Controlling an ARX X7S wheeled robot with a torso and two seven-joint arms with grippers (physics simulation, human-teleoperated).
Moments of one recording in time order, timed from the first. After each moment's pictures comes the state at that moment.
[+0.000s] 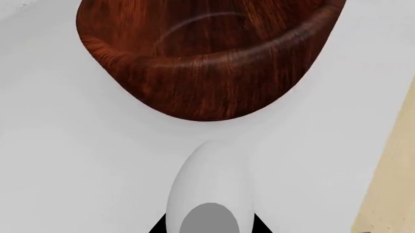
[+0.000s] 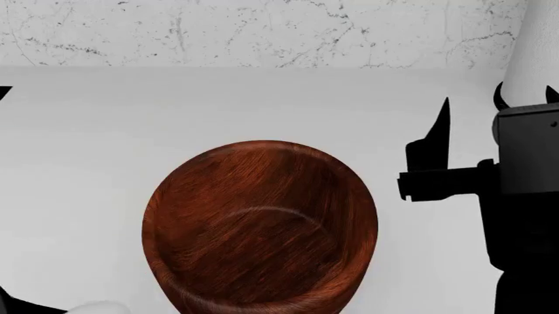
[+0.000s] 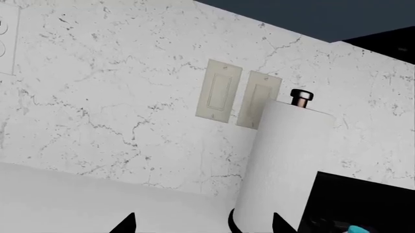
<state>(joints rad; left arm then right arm) -0.48 -0.96 0.22 0.67 -0.88 -1.13 0.38 0.62 0.51 -0.05 -0.46 0.34 0.86 0.18</state>
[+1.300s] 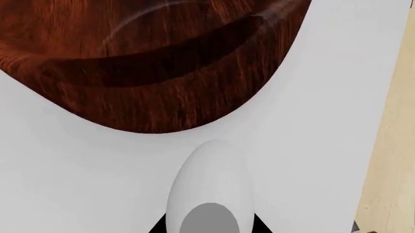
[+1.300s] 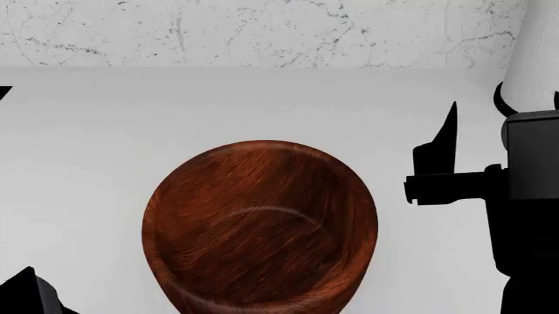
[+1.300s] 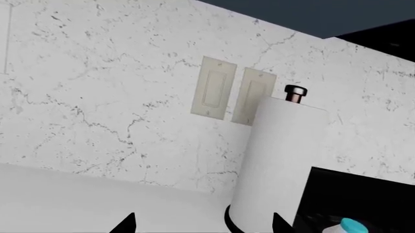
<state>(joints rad) -0.58 -0.87 0.45 0.59 -0.75 -1.08 0.45 0.60 0.52 -0.03 -0.46 0.35 0.86 0.19</state>
